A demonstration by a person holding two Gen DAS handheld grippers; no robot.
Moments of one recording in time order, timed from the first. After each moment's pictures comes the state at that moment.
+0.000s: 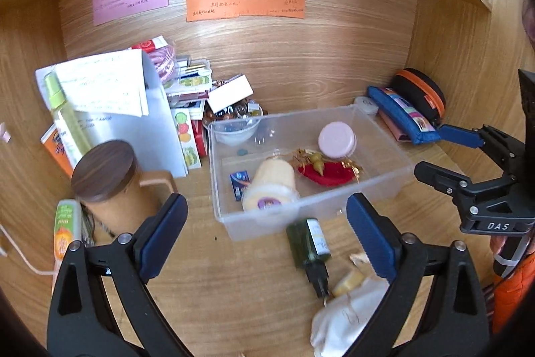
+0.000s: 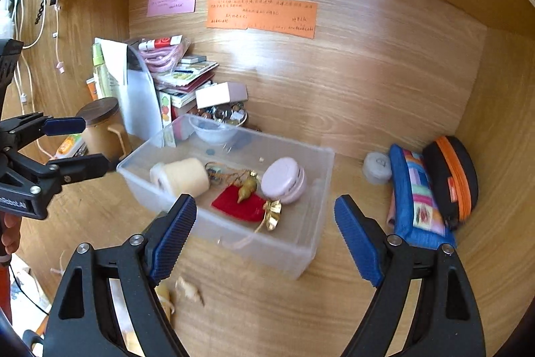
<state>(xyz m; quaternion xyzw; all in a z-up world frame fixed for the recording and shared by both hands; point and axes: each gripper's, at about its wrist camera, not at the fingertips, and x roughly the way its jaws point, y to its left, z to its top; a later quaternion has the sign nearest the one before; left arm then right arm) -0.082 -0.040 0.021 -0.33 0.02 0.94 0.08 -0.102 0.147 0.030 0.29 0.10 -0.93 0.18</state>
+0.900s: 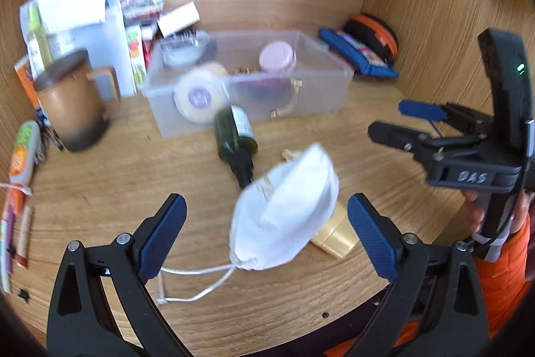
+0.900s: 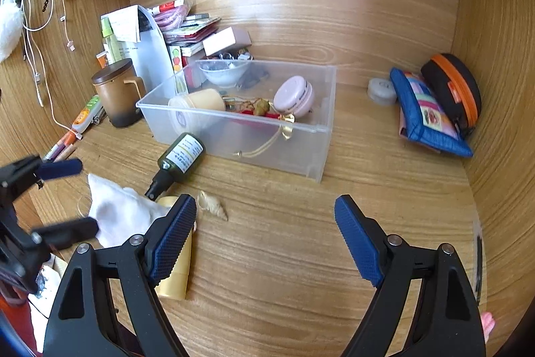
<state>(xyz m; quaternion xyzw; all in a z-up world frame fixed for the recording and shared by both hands) -0.011 0.000 -0.050 -0.40 -0.01 0.90 0.15 -0.047 0.175 -0.022 0.36 0.05 -0.91 0.18</state>
